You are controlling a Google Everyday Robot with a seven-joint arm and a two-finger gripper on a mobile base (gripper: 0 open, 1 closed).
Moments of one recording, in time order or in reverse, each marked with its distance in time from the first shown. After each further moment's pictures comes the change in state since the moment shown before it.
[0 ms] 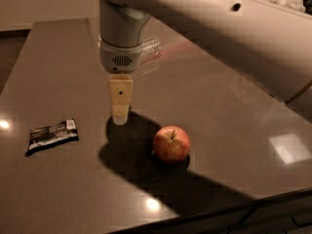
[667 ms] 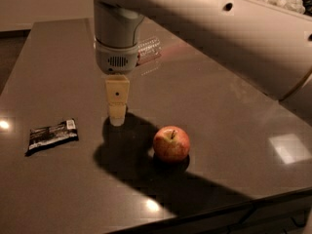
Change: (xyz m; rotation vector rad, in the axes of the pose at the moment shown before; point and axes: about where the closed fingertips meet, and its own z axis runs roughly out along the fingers) arm -0.006 0.002 0.003 -0.014 0.017 0.001
